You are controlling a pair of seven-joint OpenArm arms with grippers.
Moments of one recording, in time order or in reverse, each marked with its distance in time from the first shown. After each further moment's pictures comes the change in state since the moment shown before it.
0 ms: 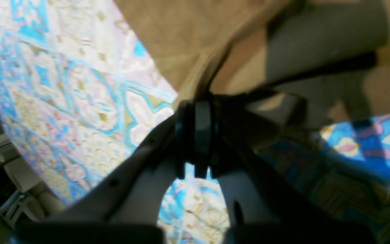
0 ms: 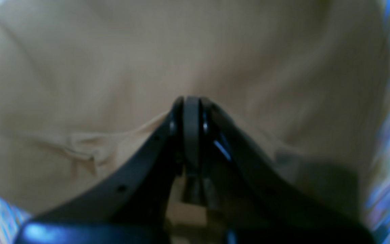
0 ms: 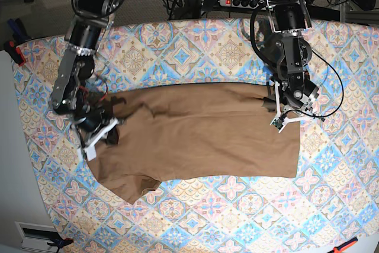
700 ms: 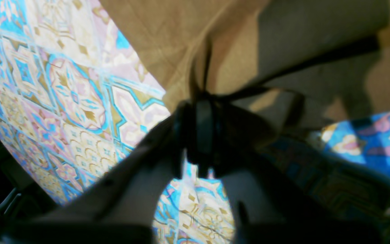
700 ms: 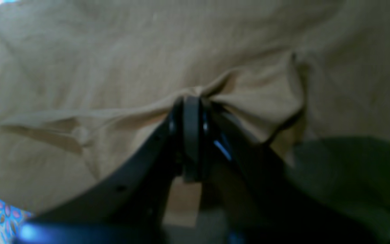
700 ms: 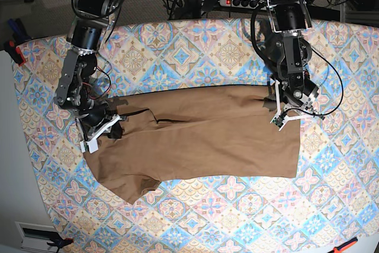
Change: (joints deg) left arm 0.0 -0.2 -0.1 -0.5 0.2 0.0 0.0; right arm -0.7 0.0 0.2 -8.0 -0.1 -0.2 5.3
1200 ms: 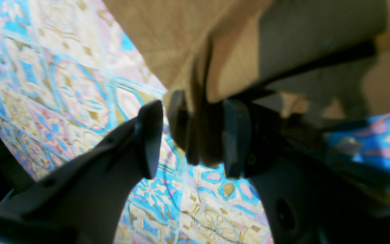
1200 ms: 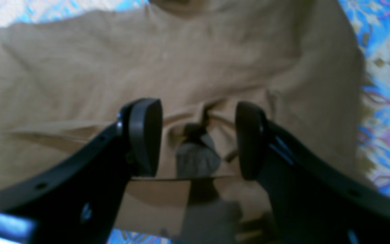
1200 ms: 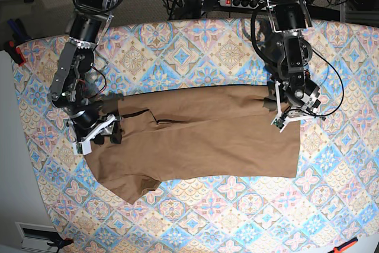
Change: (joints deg) left arm 0.2 0.5 -1.0 2.5 -1.2 0.0 -0.1; right arm -2.9 -0.2 0.6 11.9 -0.4 0.0 -0.9
